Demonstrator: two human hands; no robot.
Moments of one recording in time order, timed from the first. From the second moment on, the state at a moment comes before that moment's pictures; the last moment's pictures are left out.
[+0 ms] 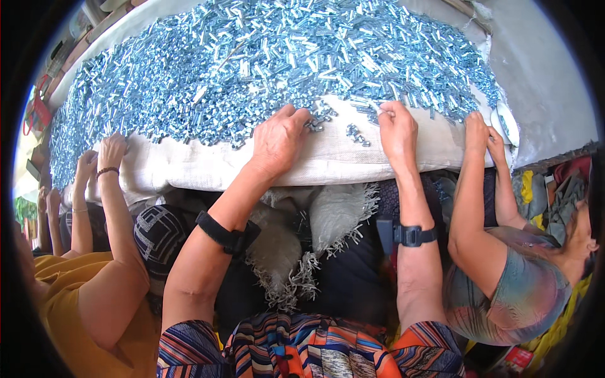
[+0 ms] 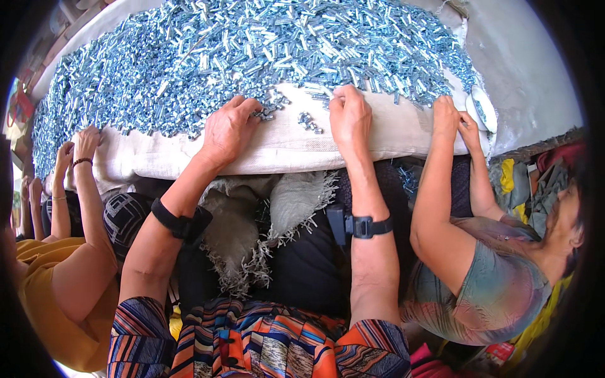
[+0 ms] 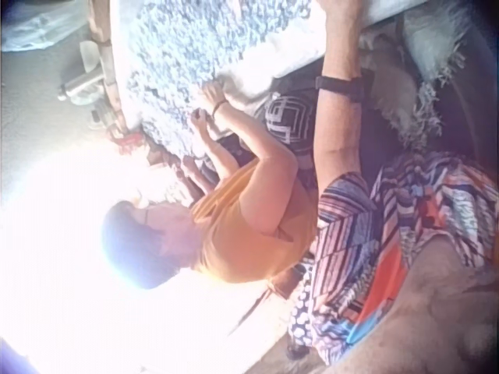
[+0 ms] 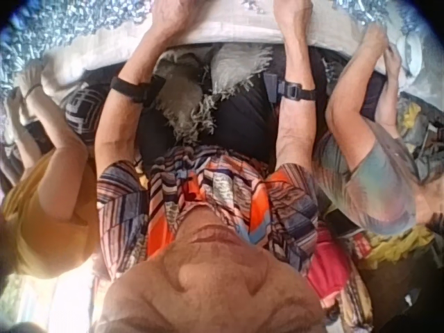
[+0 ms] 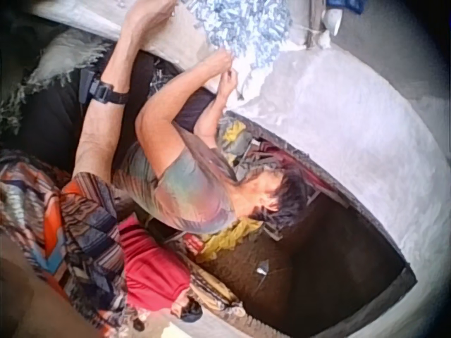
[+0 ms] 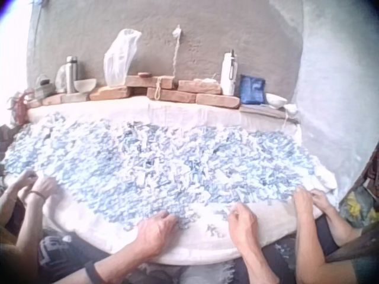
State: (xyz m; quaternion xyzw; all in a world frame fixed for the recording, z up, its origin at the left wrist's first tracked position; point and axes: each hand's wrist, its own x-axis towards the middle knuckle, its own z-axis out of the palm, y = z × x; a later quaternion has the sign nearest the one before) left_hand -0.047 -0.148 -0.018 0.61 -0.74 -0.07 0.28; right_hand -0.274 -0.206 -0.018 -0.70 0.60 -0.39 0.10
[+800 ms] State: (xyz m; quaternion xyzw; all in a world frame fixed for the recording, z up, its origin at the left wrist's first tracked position) left_hand -0.031 -0.098 0.002 0.47 -0.45 -0.56 0.51; right_hand -0.205 -0.111 -0.003 -0.58 0.42 -0.43 0.54
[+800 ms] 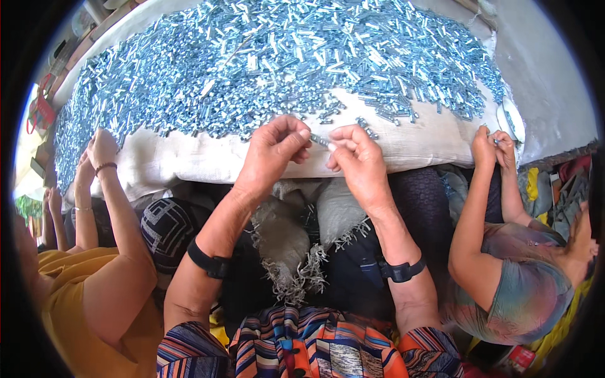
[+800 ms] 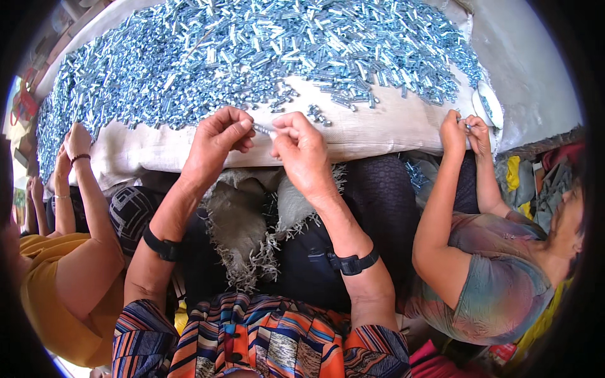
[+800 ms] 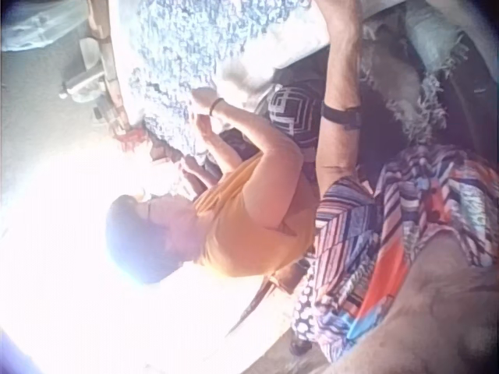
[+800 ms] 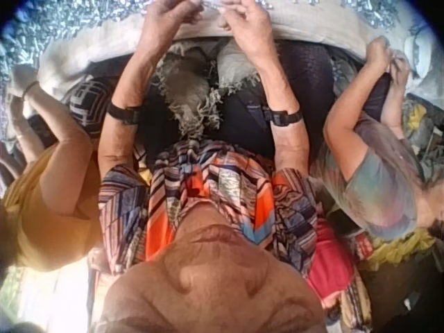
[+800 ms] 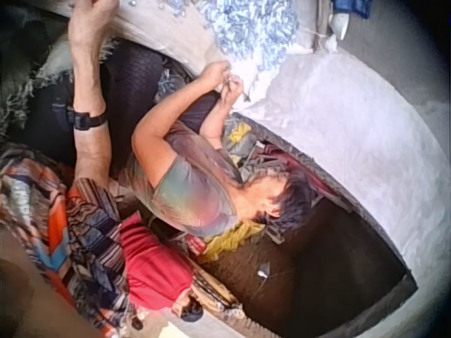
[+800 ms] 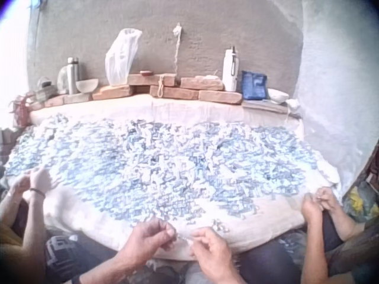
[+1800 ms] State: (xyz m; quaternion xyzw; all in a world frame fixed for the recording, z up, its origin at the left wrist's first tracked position) left_hand -0.045 -0.033 0.010 0.35 -0.38 -0.69 0.51; right_hand -0.217 -0.046 -0.002 -0.32 0.23 -0.52 0.76
